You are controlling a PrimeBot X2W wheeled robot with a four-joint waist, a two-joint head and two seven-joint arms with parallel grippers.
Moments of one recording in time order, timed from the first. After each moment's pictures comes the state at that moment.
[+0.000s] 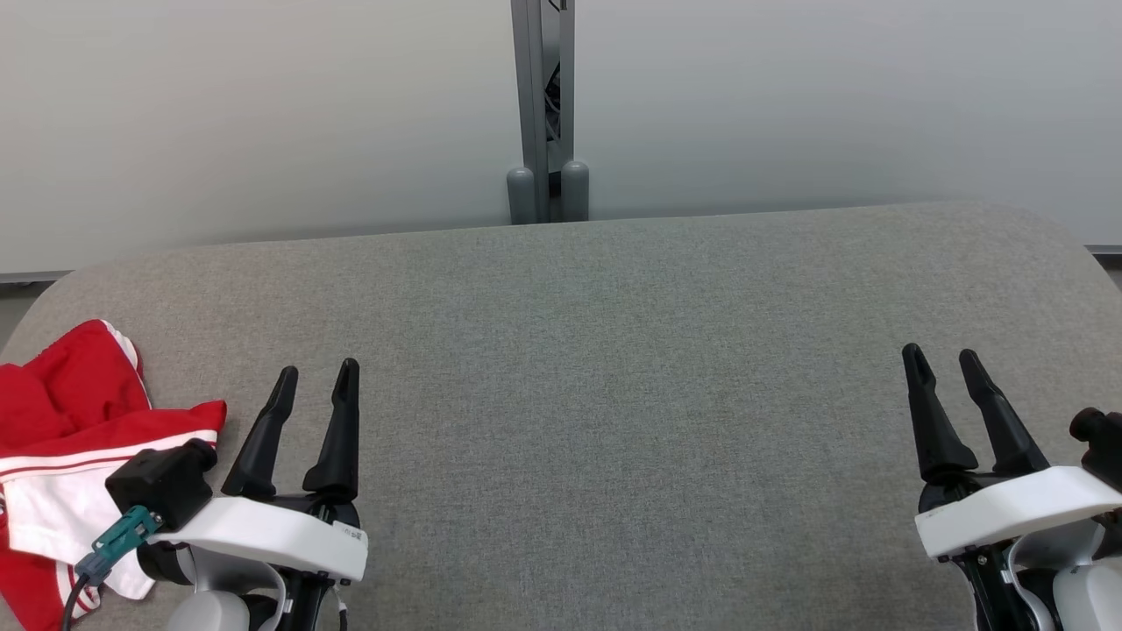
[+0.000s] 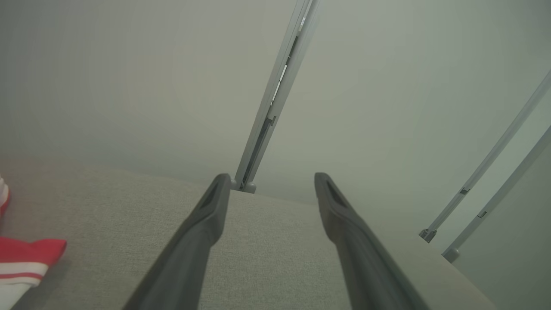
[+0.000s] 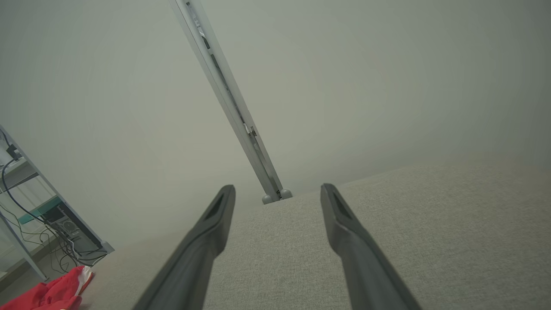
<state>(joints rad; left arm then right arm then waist) -0.08 0.10 -0.11 0.09 -0.60 -0.05 -0.10 -0.11 -0.09 0.00 0.10 0.55 0.13 -0.04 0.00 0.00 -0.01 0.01</state>
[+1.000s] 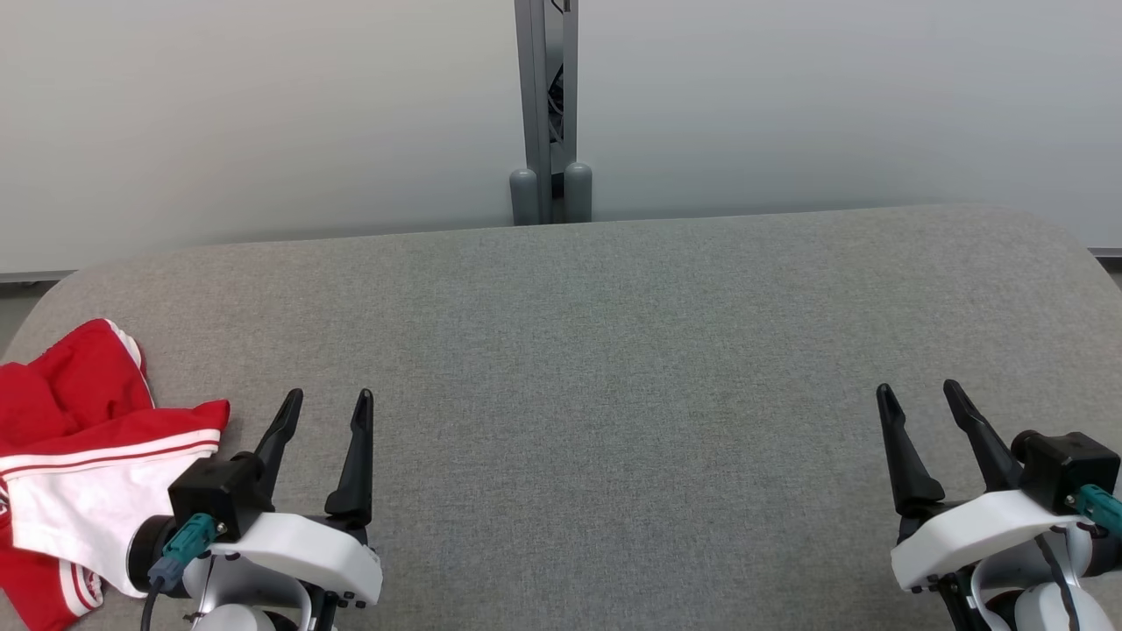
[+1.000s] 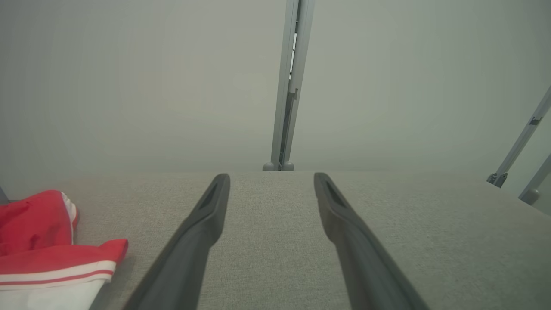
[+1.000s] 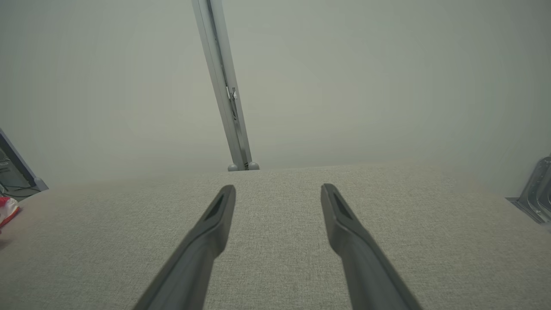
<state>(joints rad) -0.07 0.12 -0.14 0.13 -0.33 0.03 -0.09 -0.10 -0.07 0.00 0.18 0.23 0.13 -0.06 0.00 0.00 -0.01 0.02</state>
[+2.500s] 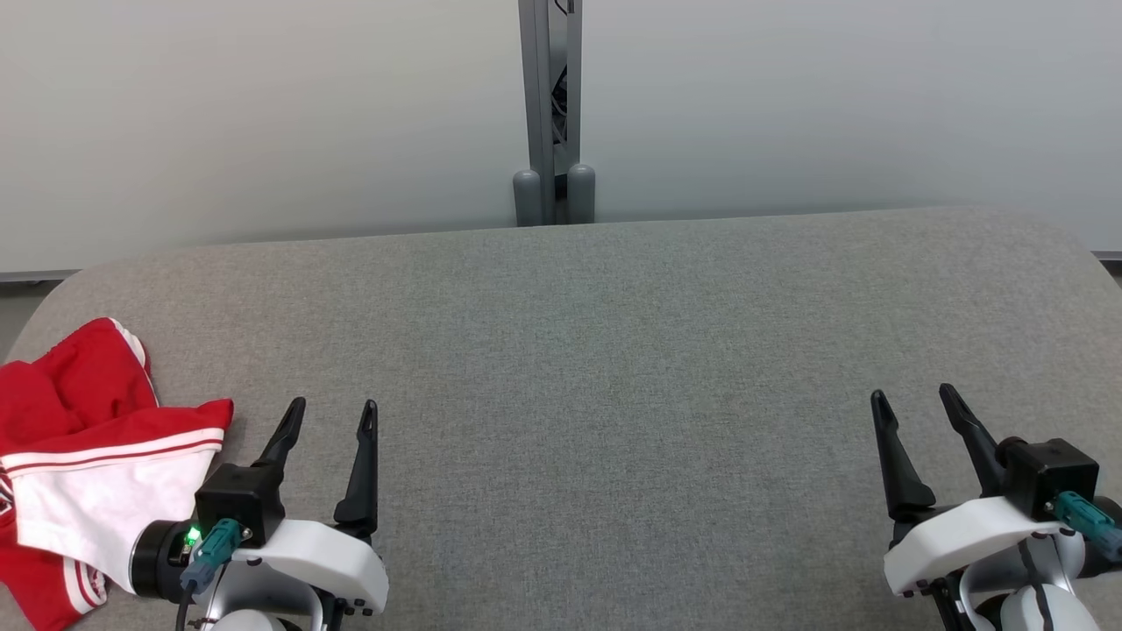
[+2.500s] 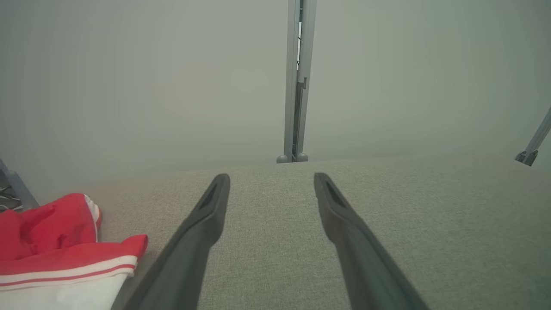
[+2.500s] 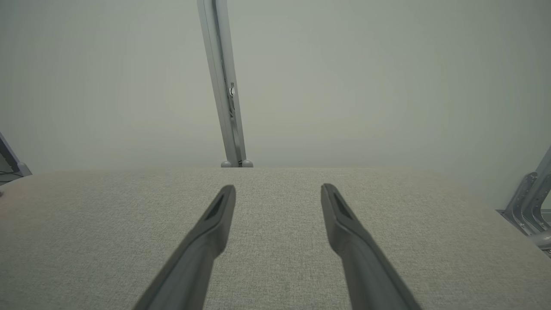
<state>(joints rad) -0.07 0.11 -0.15 0.15 -0.22 0.07 -0.09 -0.11 -0.05 -0.01 0.23 0.13 0.13 -0.11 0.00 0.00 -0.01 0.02</state>
